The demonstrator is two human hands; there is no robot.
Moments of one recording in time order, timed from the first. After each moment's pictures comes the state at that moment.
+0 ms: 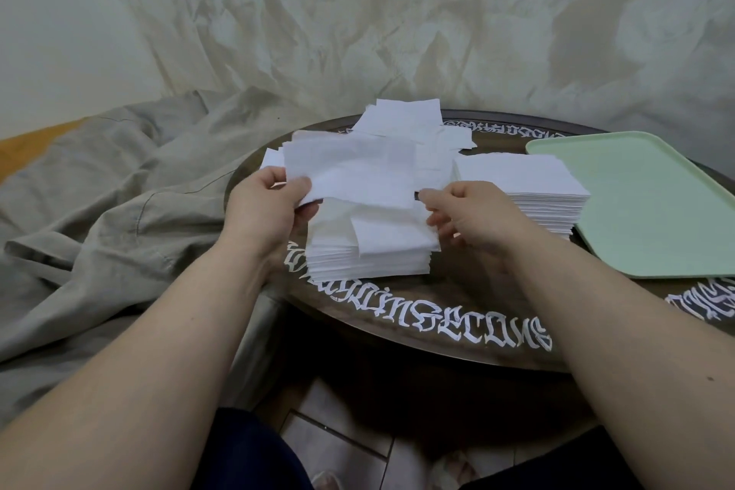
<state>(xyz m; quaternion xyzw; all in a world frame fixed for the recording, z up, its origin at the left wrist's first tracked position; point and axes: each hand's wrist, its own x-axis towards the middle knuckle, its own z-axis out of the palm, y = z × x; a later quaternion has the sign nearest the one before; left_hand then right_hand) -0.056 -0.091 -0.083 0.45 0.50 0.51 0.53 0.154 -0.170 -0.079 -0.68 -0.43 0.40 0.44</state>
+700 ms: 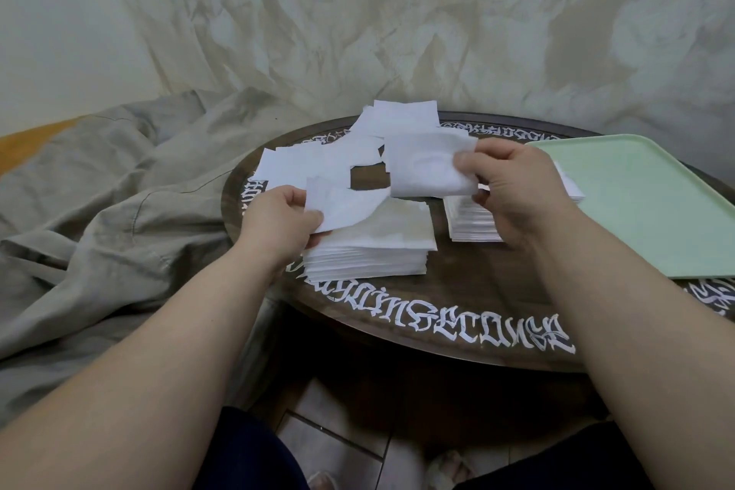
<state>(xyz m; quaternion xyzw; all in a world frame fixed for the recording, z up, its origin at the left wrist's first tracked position) -0.055 -0.093 -0.099 0.58 0.58 0.37 0.43 0.171 -0.172 -0.056 -0.57 -0.38 0.37 0.63</state>
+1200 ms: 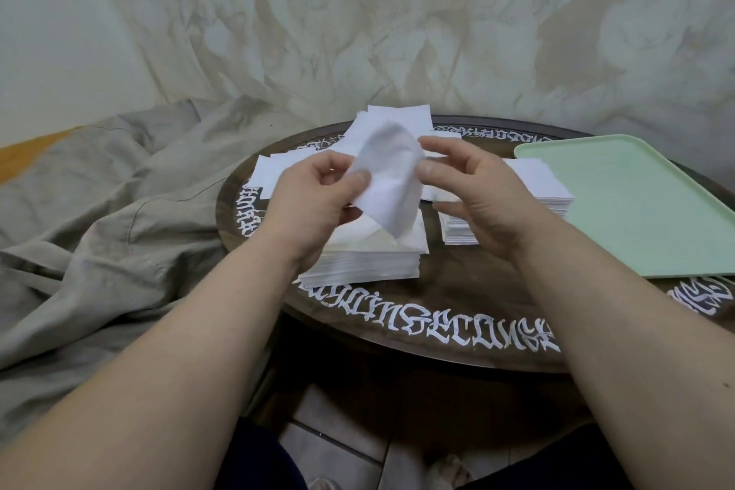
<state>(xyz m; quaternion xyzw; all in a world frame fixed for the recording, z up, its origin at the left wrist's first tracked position) -0.015 -0.127 -0.055 0.59 0.39 0.45 0.54 0.165 -0.178 -0.055 -0.54 -0.49 0.42 0.55</state>
